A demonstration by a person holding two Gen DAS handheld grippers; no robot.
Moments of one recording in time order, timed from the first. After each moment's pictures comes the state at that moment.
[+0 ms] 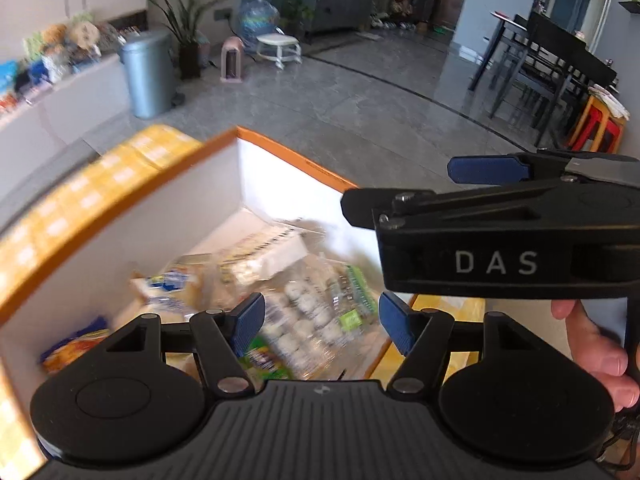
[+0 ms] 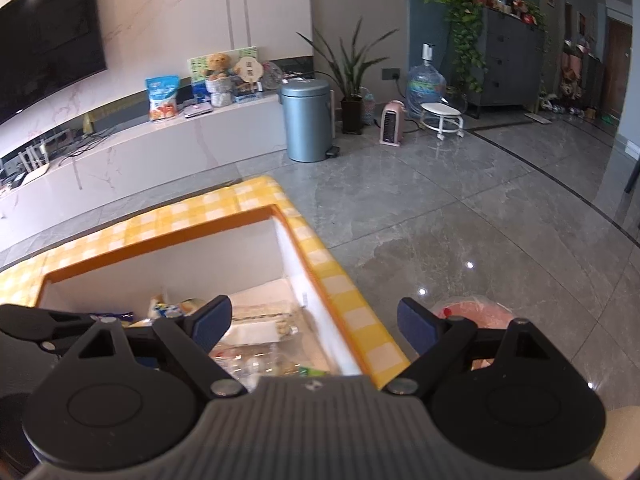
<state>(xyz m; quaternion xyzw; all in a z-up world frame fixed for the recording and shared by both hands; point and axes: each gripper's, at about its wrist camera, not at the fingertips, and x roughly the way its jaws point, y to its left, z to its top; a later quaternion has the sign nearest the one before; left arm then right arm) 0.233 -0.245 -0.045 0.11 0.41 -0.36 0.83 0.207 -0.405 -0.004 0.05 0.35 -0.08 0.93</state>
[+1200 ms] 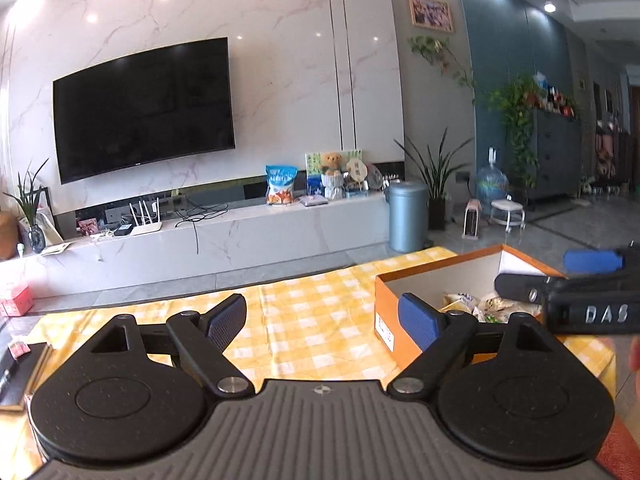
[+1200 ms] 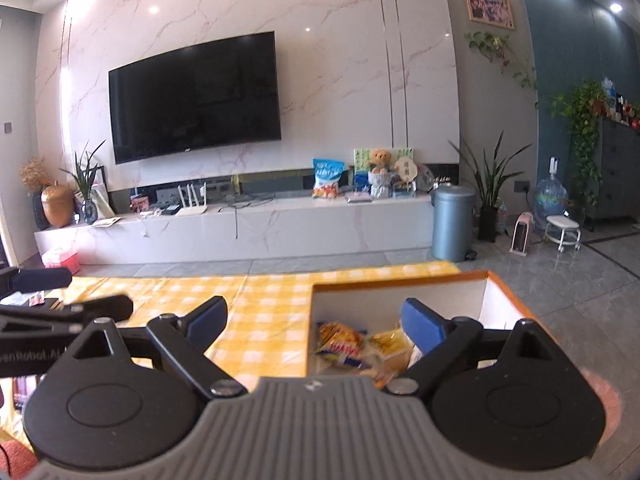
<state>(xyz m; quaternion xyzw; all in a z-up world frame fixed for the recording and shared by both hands) 0.042 -0.059 0.023 0.04 0.18 -0.02 0.98 0.037 -0.236 0.042 0.02 0.19 0.12 0.97</state>
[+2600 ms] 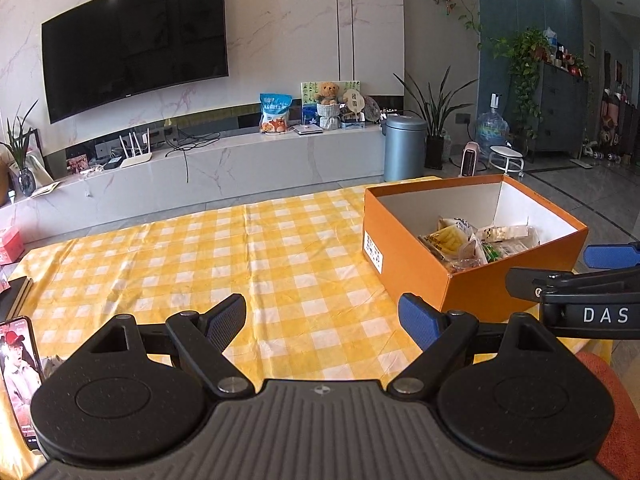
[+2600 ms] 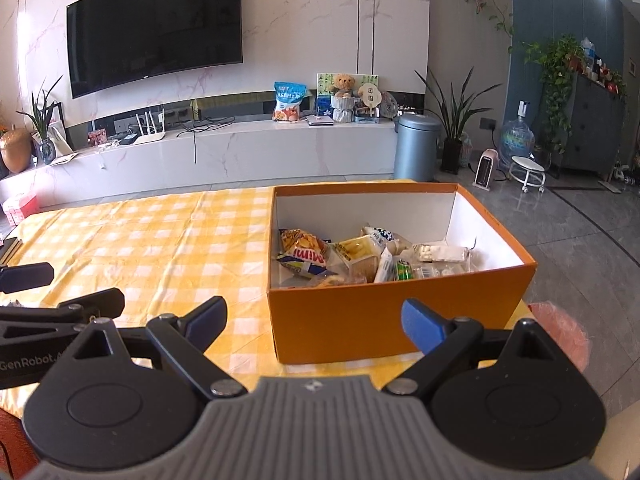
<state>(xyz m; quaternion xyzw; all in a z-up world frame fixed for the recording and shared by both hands) 0.037 -0.052 -0.019 0.03 0.28 -0.02 0.96 0.041 -0.227 0.000 -0.01 0.30 0.05 0.95</state>
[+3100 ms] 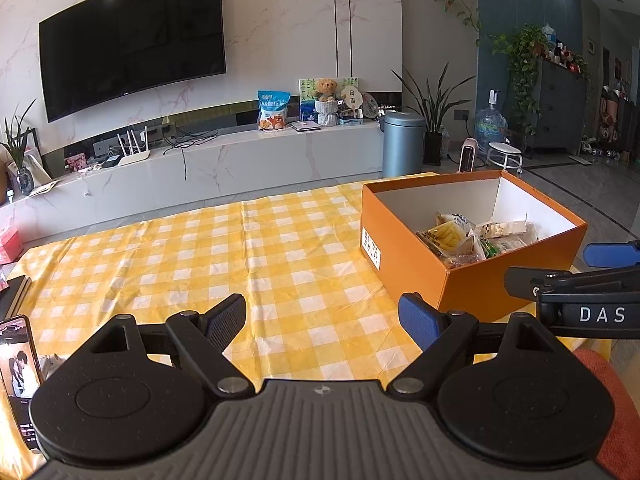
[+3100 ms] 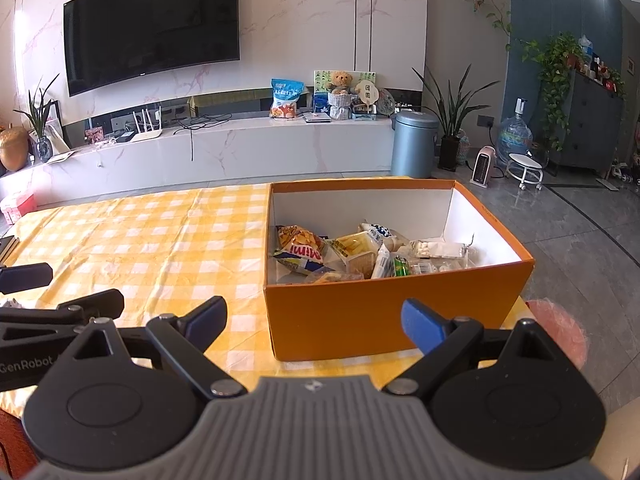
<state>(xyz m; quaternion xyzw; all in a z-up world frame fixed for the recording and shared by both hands) 0.041 -0.055 -0.018 0.03 0.28 -0.03 0.96 0.043 -0.227 -0.001 -0.01 0.30 0.05 0.95</state>
